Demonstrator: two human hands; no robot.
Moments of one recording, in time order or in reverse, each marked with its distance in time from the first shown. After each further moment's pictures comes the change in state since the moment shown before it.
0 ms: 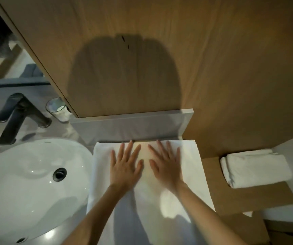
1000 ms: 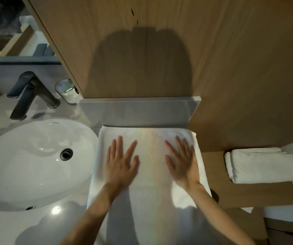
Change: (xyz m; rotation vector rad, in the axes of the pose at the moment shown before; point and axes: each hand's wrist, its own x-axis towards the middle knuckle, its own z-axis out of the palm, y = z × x) left_hand -0.051 -0.001 -0.003 -0.101 0.032 -0.153; right_hand -0.047 0.028 -0.005 0.864 0.258 -0.261
